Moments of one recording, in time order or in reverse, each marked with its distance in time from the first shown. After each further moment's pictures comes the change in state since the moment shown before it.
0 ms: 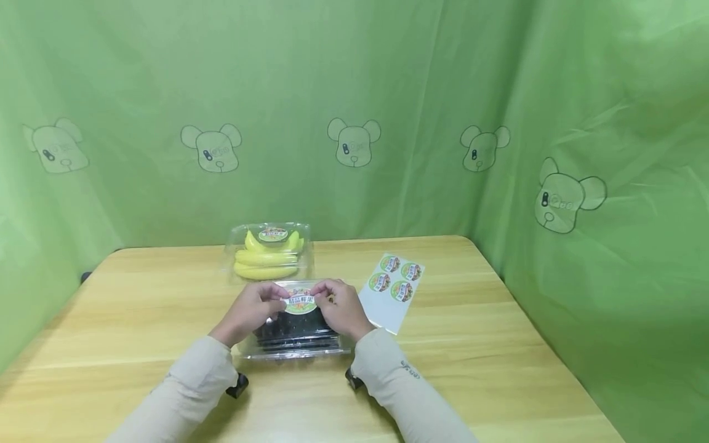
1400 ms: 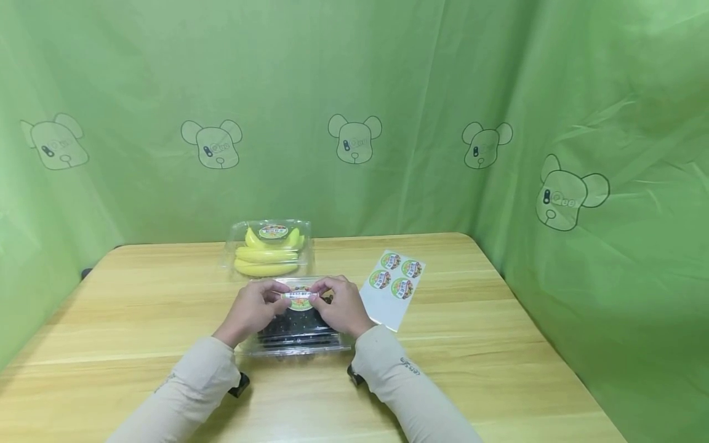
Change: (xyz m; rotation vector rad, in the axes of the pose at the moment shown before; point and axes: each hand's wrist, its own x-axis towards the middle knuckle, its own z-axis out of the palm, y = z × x) left_hand -0.002 0.002 0.002 0.243 0.065 0.036; right_hand 0.001 0.001 -0.001 -0.100 -0.018 -0.010
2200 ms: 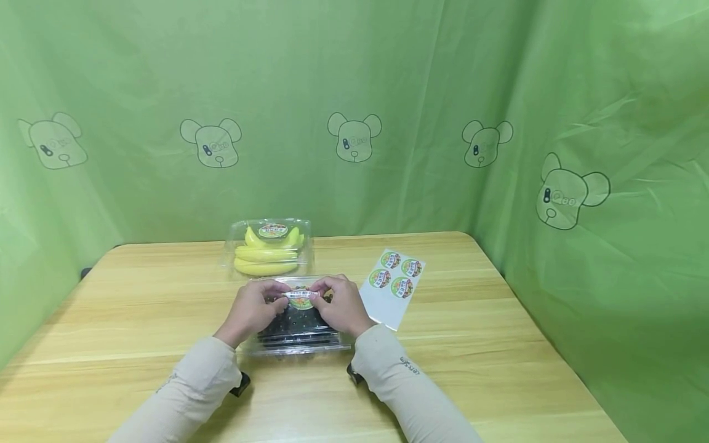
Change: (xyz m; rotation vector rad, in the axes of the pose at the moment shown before) left_hand 0.001 0.001 0.004 0.030 0.040 0.032; right_hand 0.002 0.001 0.001 -0.034 0.019 0.000
